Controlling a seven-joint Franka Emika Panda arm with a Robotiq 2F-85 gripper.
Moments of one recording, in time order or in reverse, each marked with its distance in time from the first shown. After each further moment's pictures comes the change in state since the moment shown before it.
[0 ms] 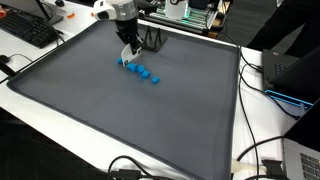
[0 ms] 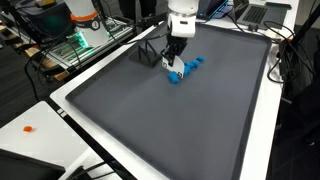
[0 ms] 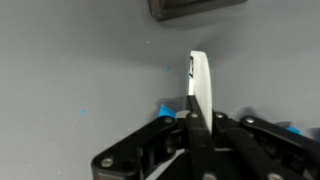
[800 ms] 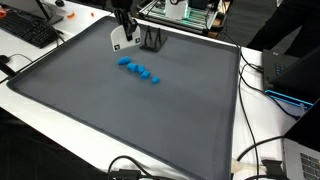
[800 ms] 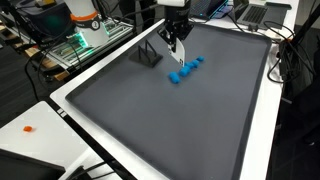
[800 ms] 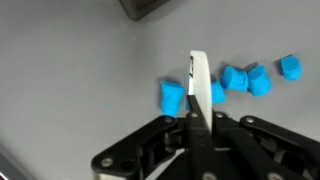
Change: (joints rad) arm 0.000 -0.175 -0.015 -0.043 0.072 -0.024 0.249
